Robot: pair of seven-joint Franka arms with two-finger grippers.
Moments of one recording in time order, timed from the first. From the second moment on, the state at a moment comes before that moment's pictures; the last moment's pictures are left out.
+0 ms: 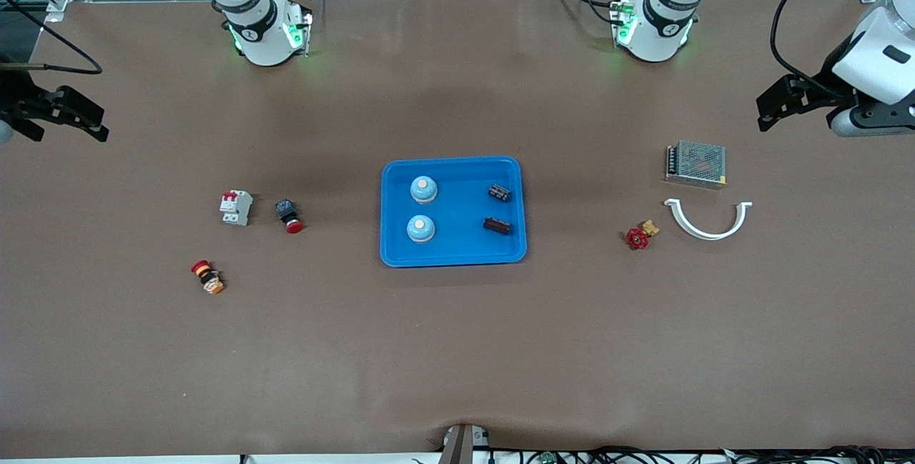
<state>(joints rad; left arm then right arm) 0.08 -0.05 -0.21 -1.59 0.05 1.53 -0.13 -0.14 -0.10 0.08 -1.71 -0.01 1.64 -0.05</state>
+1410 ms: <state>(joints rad) 0.08 -0.06 -0.21 -1.58 0.04 1.51 -0.12 -0.15 -0.09 0.08 -1.55 0.00 1.59 -0.05</state>
